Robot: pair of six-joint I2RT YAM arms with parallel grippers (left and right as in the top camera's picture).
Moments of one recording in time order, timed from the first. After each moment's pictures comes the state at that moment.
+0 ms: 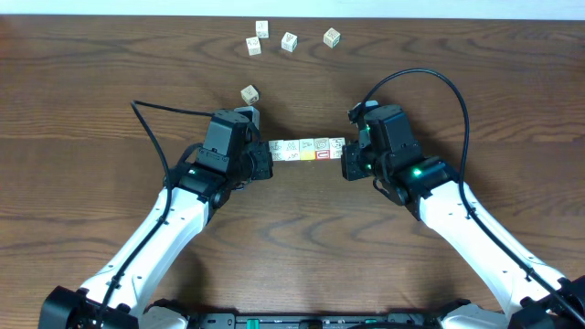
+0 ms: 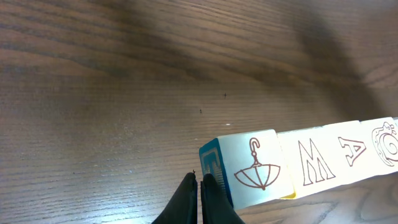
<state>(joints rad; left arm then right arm) -0.39 1.39 0.87 -0.35 0.21 -0.49 0.47 1.43 0.96 -0.40 -0.10 0.28</state>
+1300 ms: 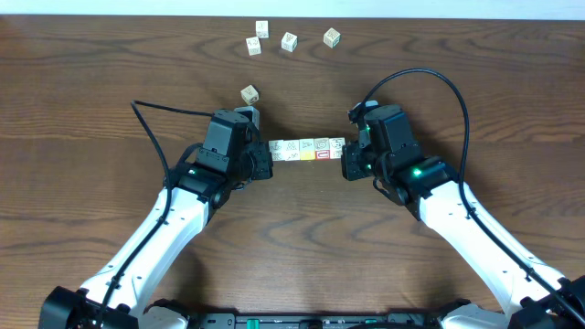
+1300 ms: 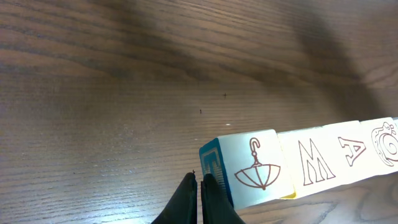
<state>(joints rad) -0.39 1.39 0.87 -0.35 0.21 -0.49 0.47 1.43 0.96 -0.40 -0.10 0.28</state>
